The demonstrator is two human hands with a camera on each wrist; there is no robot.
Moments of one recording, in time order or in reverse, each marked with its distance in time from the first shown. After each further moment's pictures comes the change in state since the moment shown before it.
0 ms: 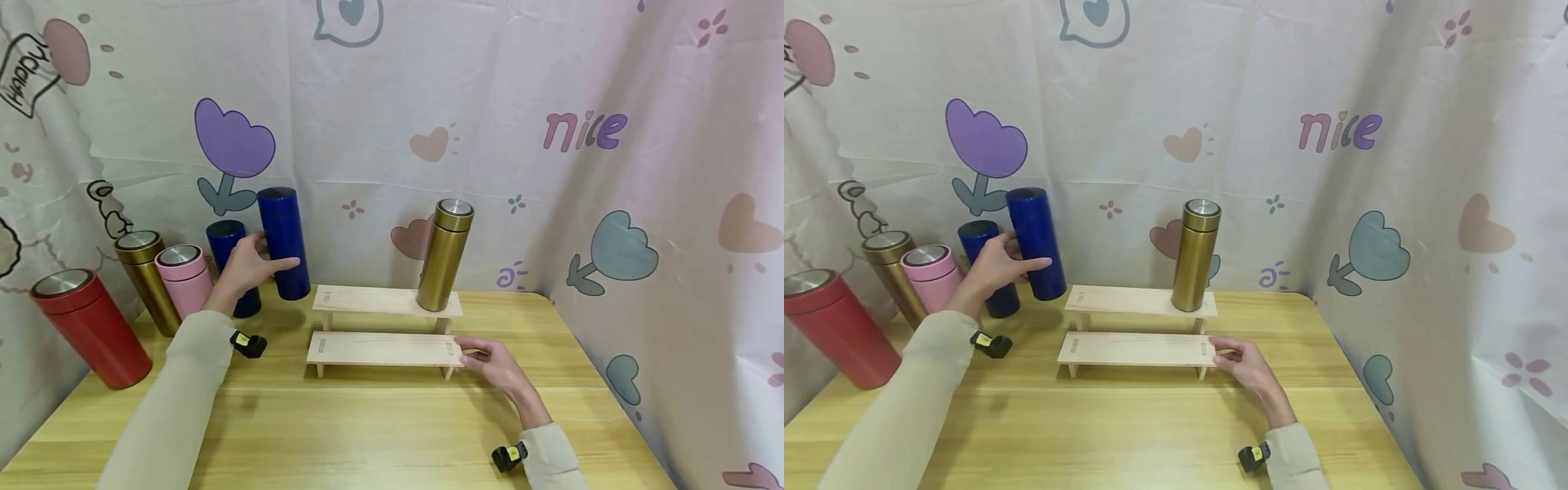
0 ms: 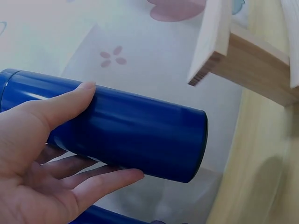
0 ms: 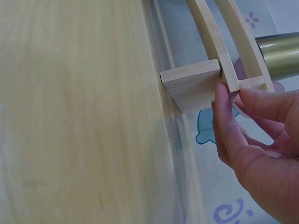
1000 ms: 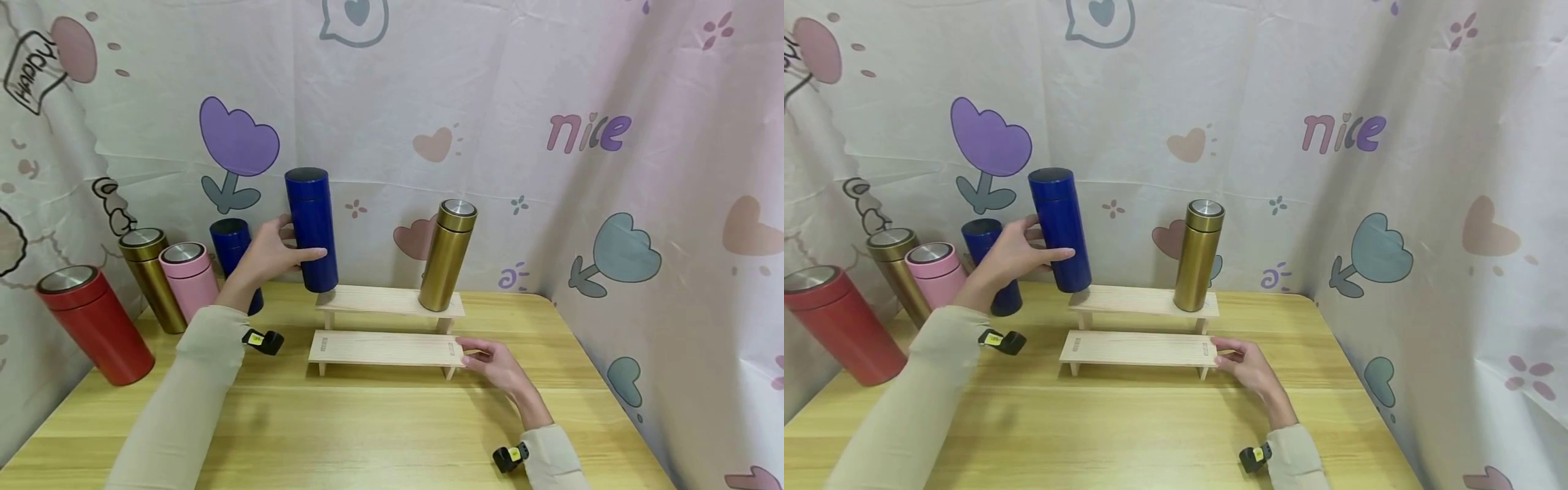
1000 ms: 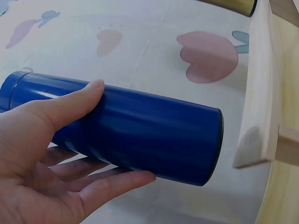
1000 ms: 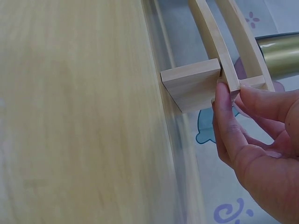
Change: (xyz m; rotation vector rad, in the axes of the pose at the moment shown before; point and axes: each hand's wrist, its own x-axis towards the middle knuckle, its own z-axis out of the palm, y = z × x) left_hand -0.019 0.063 0.010 -0.111 -0.064 0.111; right_hand 0.000 0.000 0.000 0.003 -0.013 -0.016
